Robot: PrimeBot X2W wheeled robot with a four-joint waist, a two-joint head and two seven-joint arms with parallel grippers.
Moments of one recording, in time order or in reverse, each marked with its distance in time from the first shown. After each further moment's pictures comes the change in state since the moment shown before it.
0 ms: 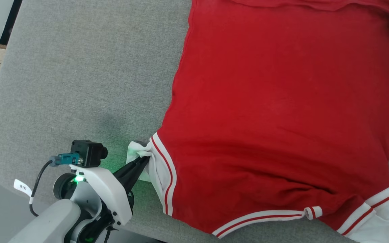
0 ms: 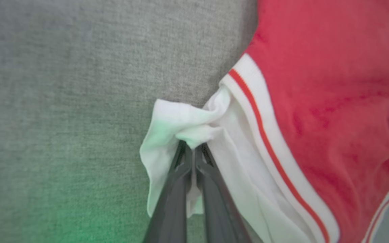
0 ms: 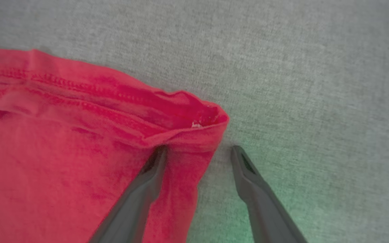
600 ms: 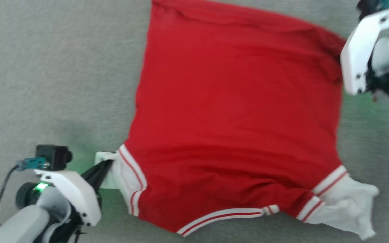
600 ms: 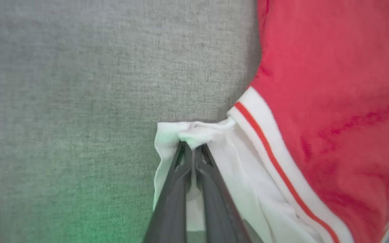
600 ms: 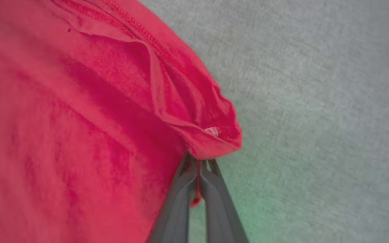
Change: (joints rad) left arm 0.049 0.110 0.049 -0.013 -0.029 0.056 -0.009; right arm 0.225 -0.021 0.270 -0.337 0.251 0.002 -0.030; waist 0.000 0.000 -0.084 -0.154
